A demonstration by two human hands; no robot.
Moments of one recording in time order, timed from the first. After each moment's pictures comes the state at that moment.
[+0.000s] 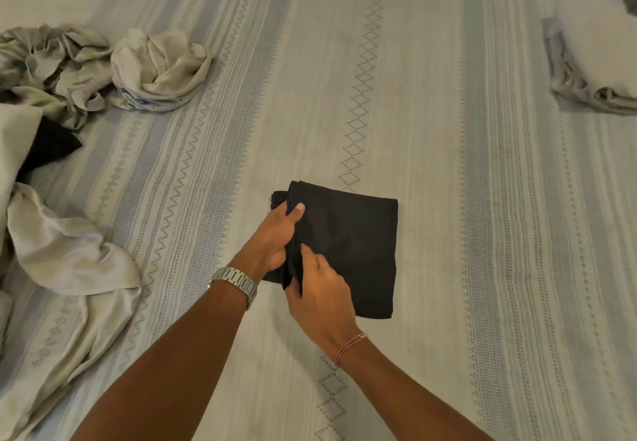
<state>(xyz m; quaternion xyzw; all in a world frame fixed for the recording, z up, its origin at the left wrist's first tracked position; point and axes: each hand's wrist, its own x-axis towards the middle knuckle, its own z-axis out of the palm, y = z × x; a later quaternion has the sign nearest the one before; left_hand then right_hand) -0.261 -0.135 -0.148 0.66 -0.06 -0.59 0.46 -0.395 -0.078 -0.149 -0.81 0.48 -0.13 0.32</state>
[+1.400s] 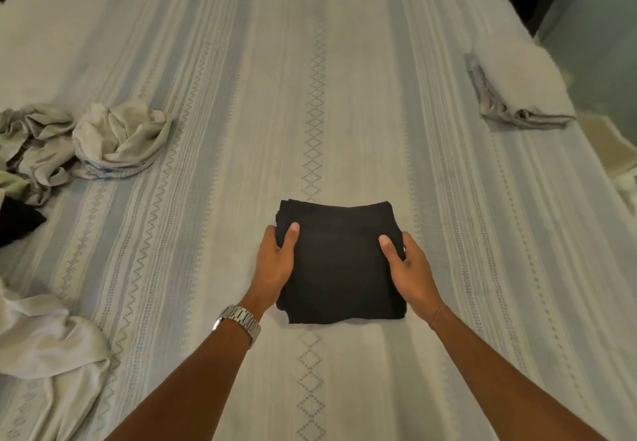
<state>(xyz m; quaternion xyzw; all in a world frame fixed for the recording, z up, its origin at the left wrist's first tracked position) -0.312 -0.173 -0.135 0.77 -0.24 -0.43 0.39 -0.535 -0.226 -0.141 -0.52 0.63 -0.23 0.53</state>
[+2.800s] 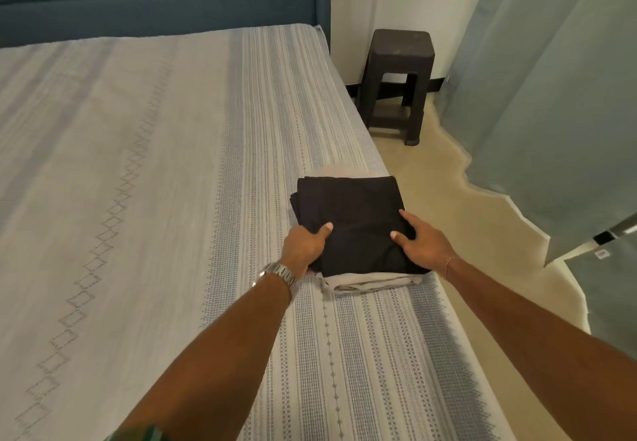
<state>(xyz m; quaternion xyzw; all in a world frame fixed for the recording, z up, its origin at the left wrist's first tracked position) -0.625 -0.742 -0.179 0.76 -0.31 -0.48 0.30 -0.869 -0.770 -0.163 -0.65 0.67 -0.09 0.35</state>
